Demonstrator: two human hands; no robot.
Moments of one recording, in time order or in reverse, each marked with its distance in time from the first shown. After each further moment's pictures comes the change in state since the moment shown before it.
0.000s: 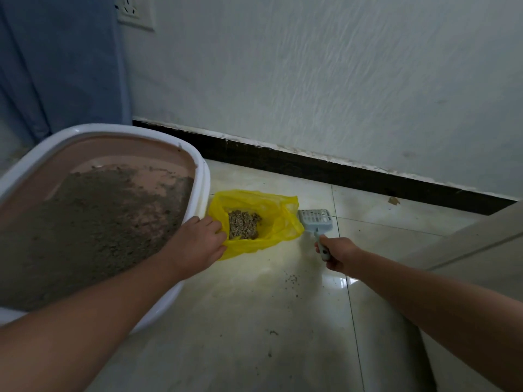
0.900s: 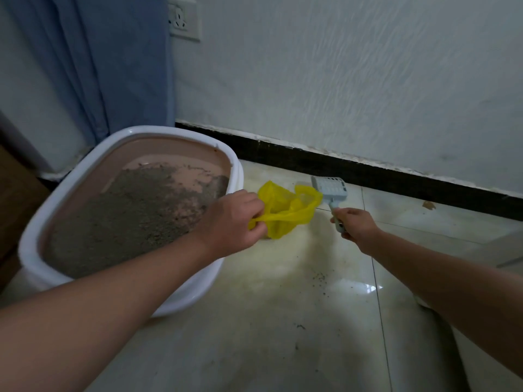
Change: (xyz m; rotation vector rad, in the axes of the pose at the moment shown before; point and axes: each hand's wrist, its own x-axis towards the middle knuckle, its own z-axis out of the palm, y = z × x) left_hand 0.009 0.004 -0.074 -0.395 0.294 -0.173; right_hand -0.023 -0.047 0.028 -0.017 -0.015 -0.351
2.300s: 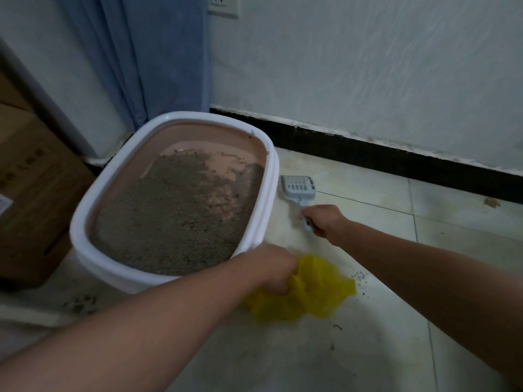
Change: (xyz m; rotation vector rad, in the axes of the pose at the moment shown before) left_hand -0.036 0.023 0.044 0.166 -1.077 -0.100; right_hand 0.002 -0.011 0.139 -0.039 -0.191 0.151
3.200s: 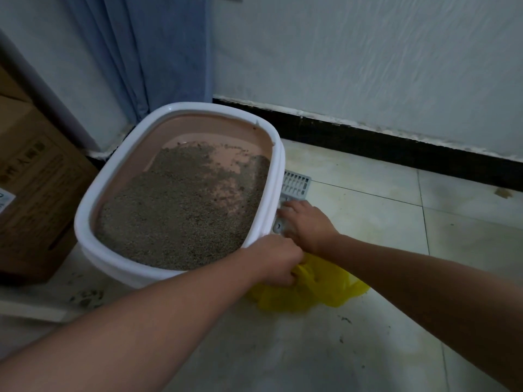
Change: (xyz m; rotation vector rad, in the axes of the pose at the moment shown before) left_hand -0.005 -0.013 0.015 -0.033 0.275 0.099; right_hand 0.011 0.039 0.033 -1.284 -0.035 -0.983
